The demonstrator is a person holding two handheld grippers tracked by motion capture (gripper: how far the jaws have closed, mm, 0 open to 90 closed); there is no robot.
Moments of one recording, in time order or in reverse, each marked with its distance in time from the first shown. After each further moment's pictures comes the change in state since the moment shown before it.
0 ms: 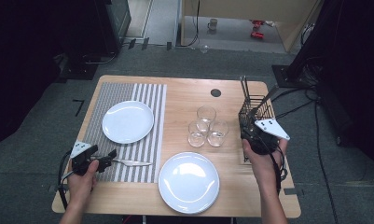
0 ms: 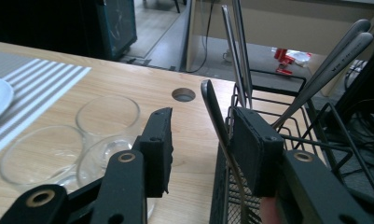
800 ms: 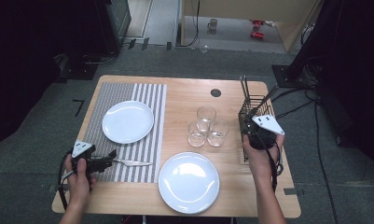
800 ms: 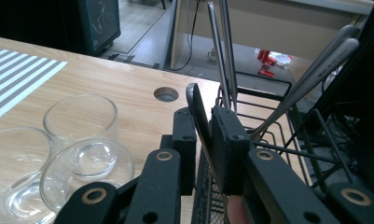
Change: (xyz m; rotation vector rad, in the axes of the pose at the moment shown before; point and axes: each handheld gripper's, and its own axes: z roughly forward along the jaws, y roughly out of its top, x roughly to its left) left arm -0.003 0.002 0.001 0.022 0.051 0.028; right arm -0.002 0.001 0.014 0.006 -0.068 -0.047
